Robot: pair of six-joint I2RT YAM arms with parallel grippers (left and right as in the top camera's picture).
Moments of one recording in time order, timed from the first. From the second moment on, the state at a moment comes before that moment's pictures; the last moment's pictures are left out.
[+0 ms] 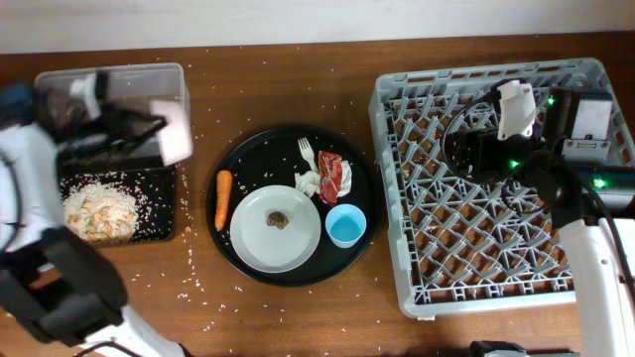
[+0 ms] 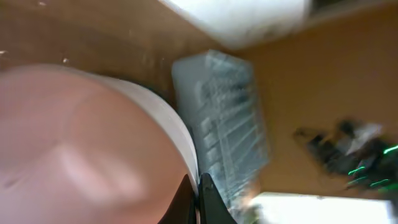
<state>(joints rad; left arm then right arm) 0.43 1.95 1.76 -1.27 1.19 0.27 -0.09 1.27 1.33 -0.89 -0.40 -0.07</state>
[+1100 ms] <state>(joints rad) -0.52 2.22 2.18 -1.66 0.27 0.32 -0.09 1.27 1.33 -0.91 -0.40 -0.07</state>
